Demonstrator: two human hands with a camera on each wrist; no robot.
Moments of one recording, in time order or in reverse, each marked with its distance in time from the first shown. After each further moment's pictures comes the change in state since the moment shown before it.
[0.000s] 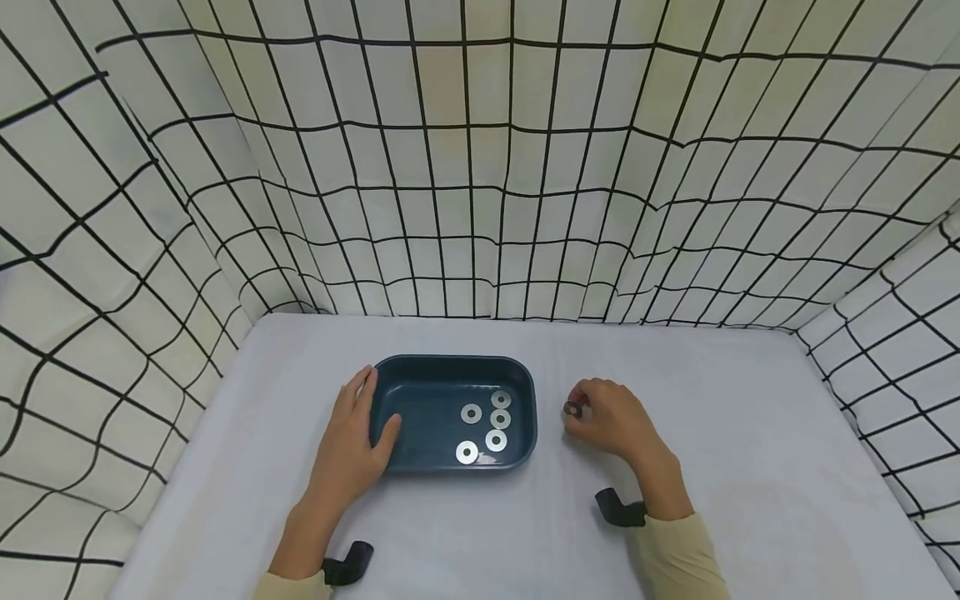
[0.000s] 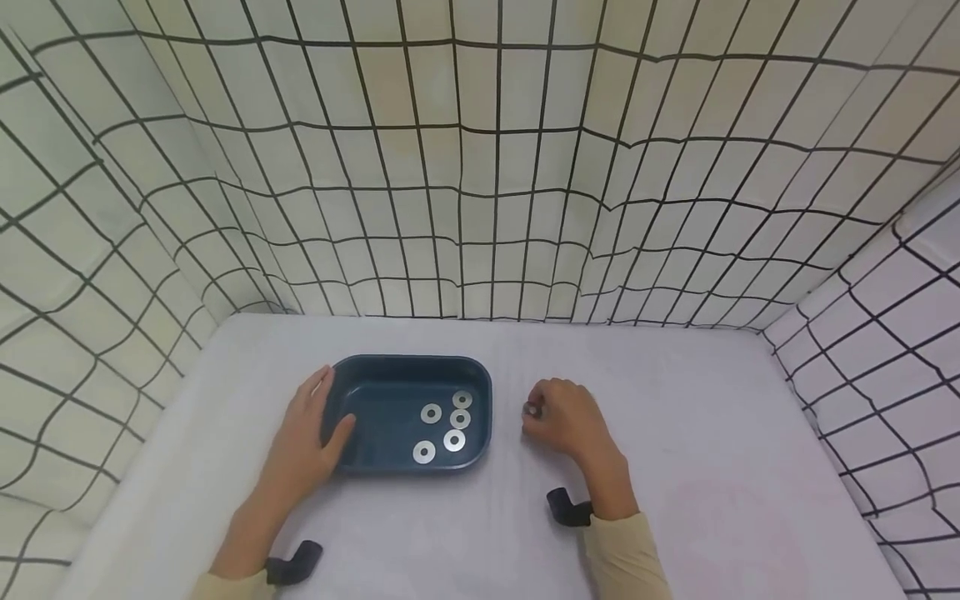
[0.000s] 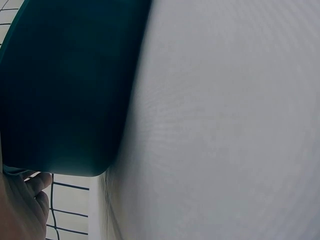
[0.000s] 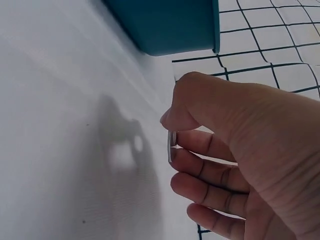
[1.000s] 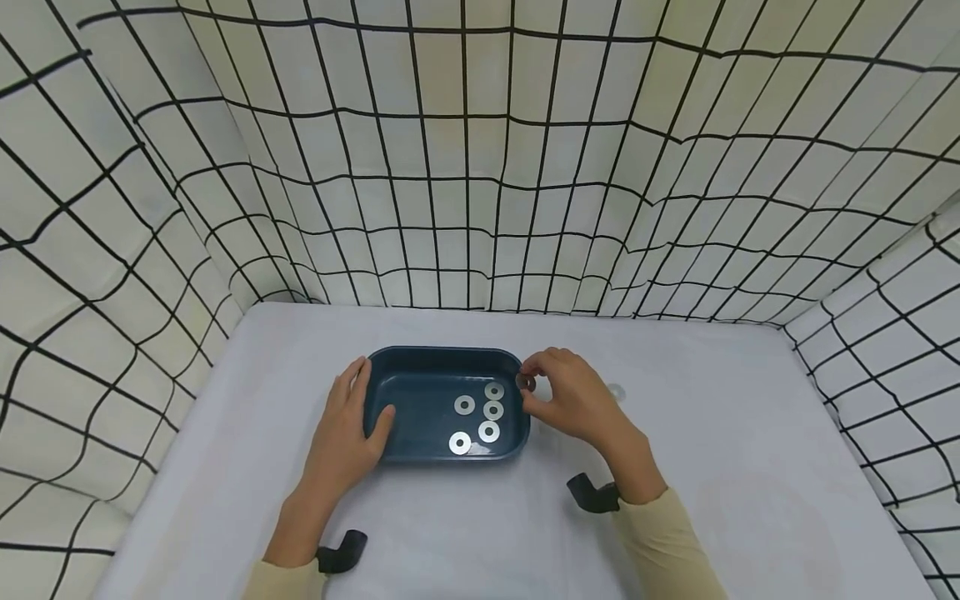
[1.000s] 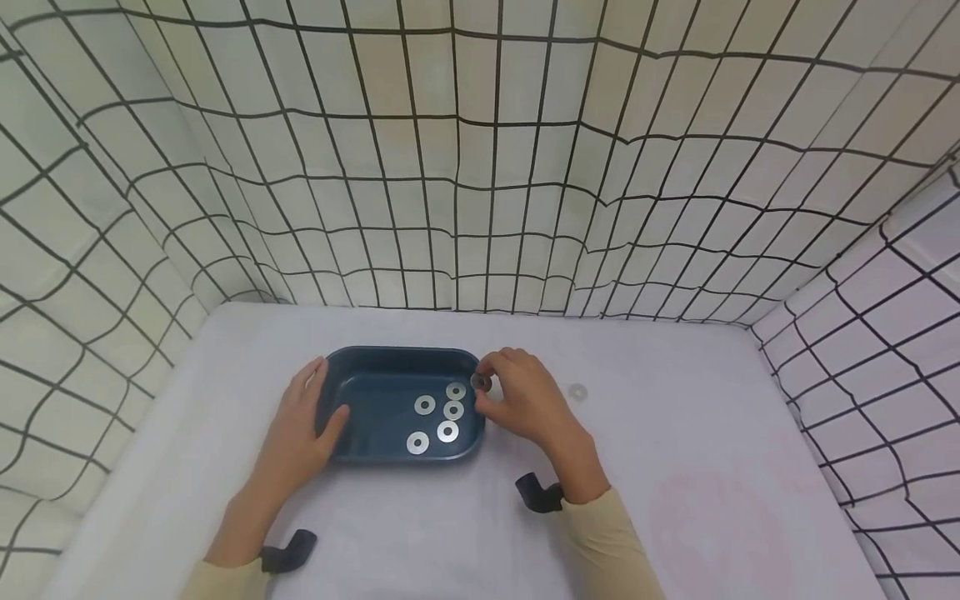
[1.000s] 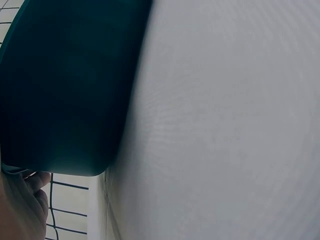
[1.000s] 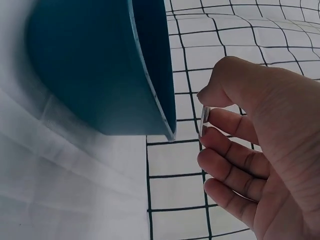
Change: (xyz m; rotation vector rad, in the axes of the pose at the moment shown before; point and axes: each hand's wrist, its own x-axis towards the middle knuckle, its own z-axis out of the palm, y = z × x) left_hand 0.001 -0.002 0.002 -0.029 -0.007 -0.008; right_hand 0.013 -0.060 -0.025 0.053 0.087 -0.209
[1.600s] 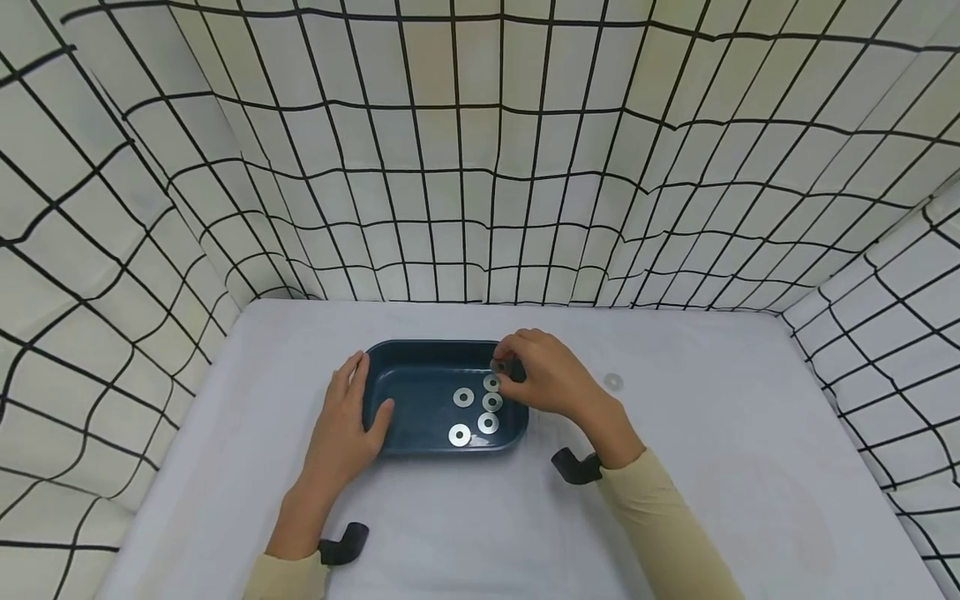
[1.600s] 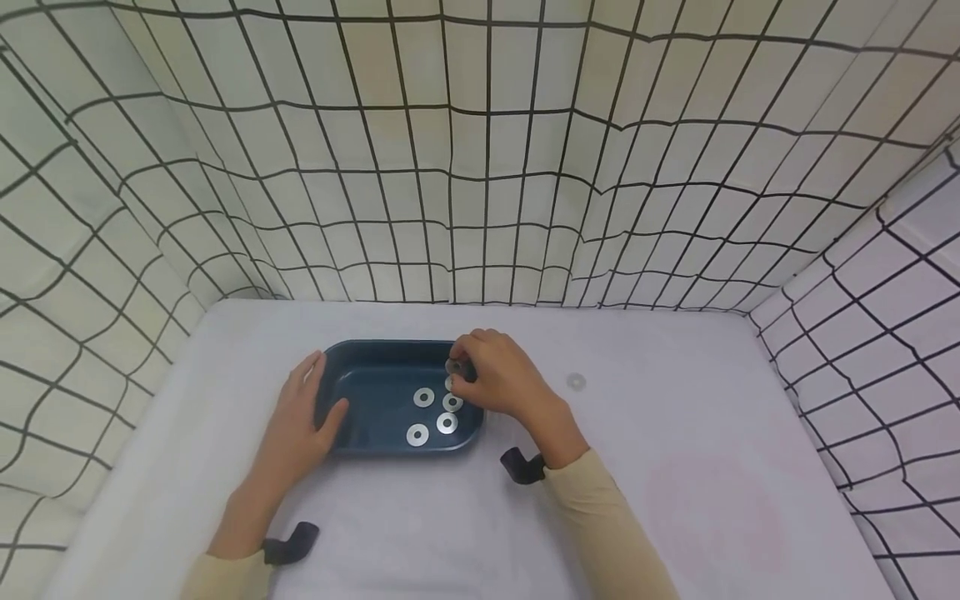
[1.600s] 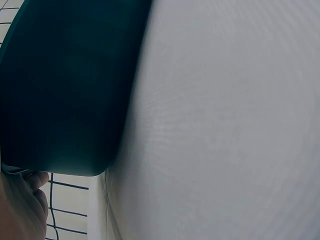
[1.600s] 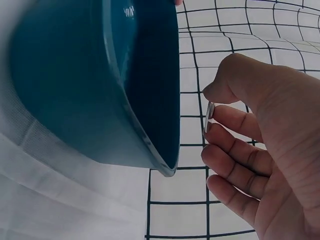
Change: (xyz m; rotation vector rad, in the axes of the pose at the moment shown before) left_hand 0.002 0.004 -0.004 0.002 -0.019 -0.023; right_hand 0.030 -0.015 0.001 0.005 -0.123 -0.067
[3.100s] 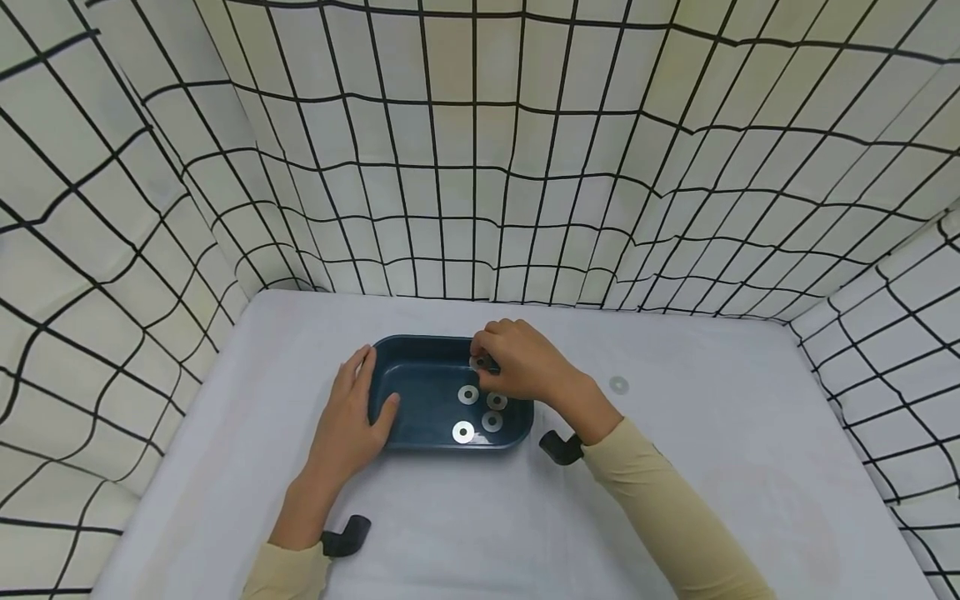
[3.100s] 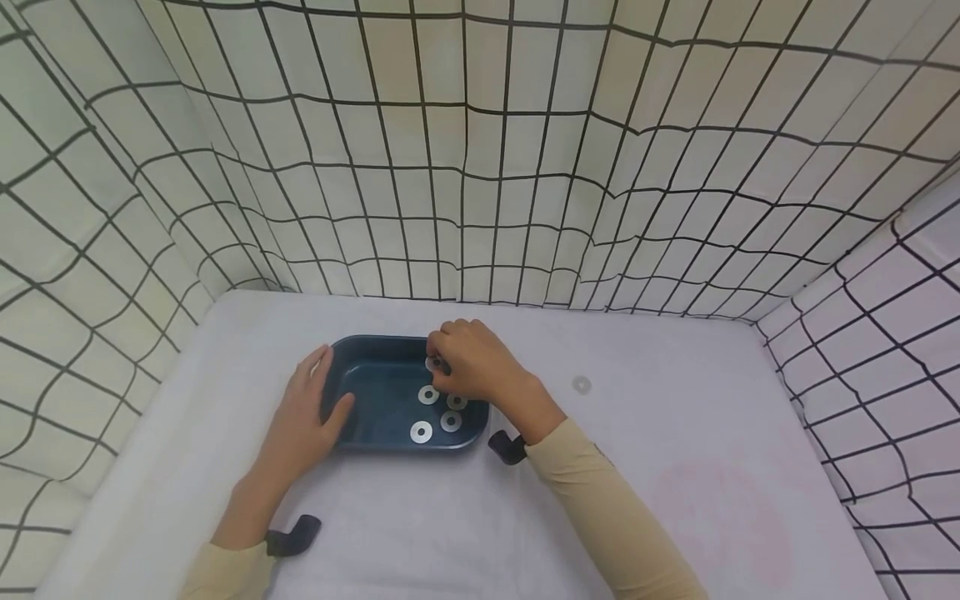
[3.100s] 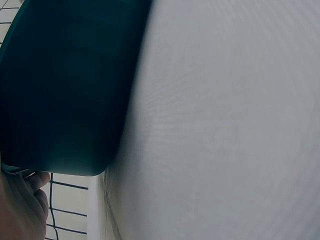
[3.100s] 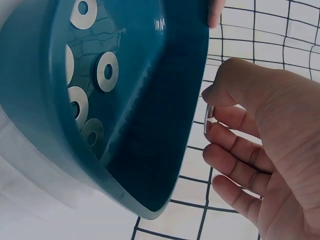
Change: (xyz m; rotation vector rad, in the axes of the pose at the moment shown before) left_hand 0.000 -0.003 0.001 -0.004 -0.027 -0.023; right_hand 0.035 -0.024 0.003 -0.202 -0.095 -0.193
